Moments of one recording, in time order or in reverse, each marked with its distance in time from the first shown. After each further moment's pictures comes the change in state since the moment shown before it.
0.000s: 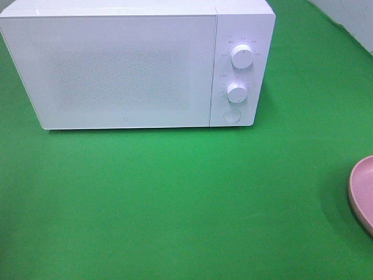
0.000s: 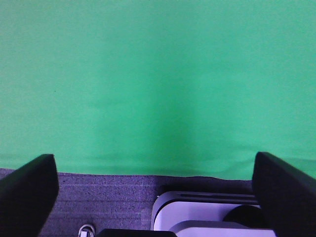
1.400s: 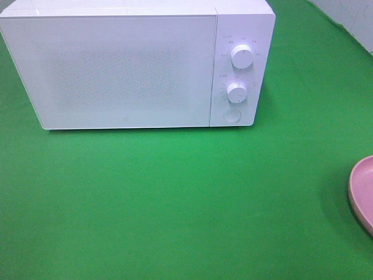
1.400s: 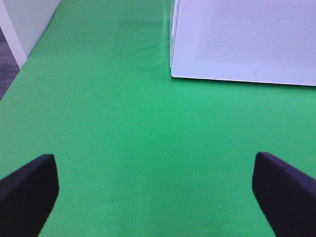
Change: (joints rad) left arm 0.000 -0.611 0.046 -0.002 -0.054 -0.006; right arm 0.000 0.000 0.000 0.000 0.000 0.000
